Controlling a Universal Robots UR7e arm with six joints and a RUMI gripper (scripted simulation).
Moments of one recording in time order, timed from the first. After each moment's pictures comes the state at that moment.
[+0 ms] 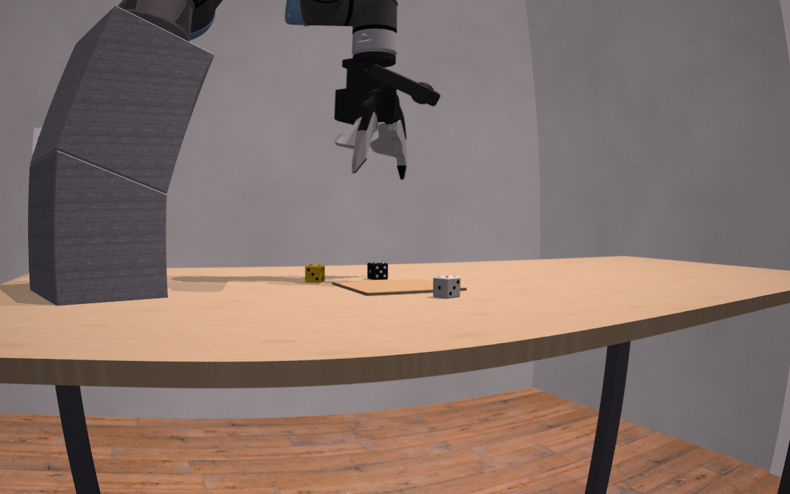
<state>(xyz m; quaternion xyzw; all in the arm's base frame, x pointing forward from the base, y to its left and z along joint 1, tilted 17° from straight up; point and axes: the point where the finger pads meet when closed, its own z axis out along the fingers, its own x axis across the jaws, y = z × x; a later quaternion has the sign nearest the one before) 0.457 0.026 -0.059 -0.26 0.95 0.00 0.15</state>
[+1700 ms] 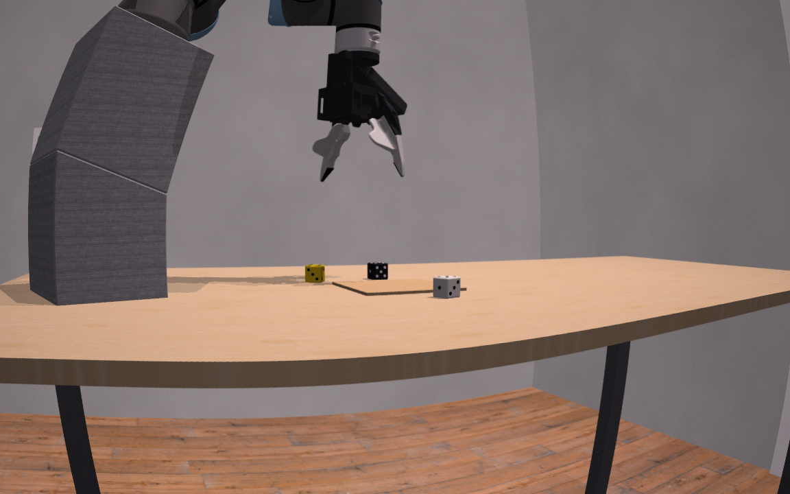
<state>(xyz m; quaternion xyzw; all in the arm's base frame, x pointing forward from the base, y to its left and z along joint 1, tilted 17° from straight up) 0.432 0.043 -0.070 -0.81 0.56 -0.09 0.11</state>
